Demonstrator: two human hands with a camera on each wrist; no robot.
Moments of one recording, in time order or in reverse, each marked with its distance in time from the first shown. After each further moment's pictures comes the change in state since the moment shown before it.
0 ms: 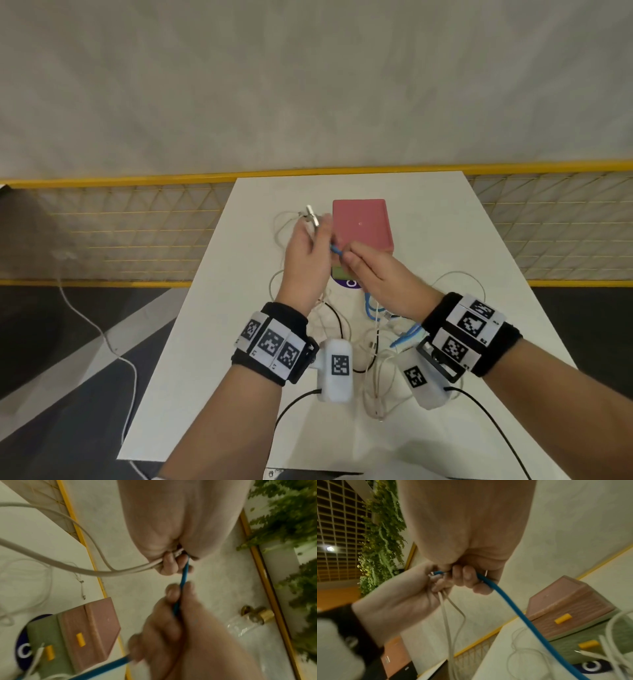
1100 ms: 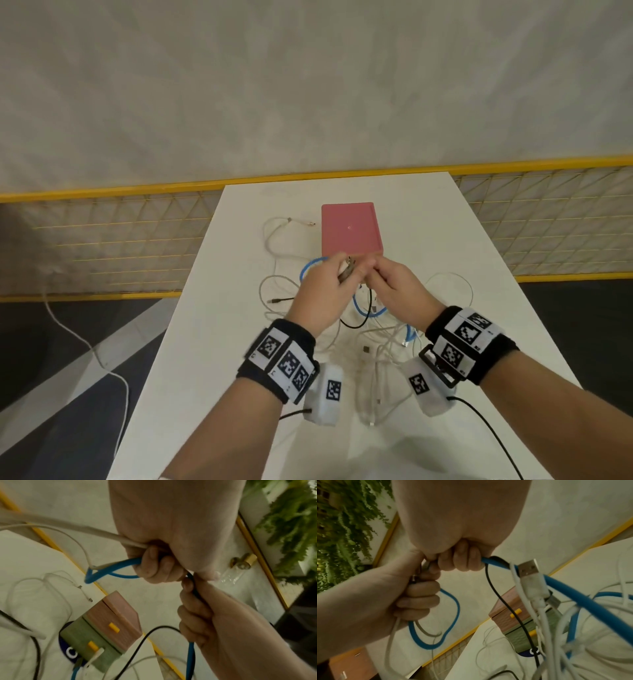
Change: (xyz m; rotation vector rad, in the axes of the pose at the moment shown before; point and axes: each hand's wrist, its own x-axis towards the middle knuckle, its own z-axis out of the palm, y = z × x) left_hand -0.013 -0.026 0.011 0.659 -0.367 0.097; right_hand -0.019 0.053 -0.005 0.007 0.147 0.098
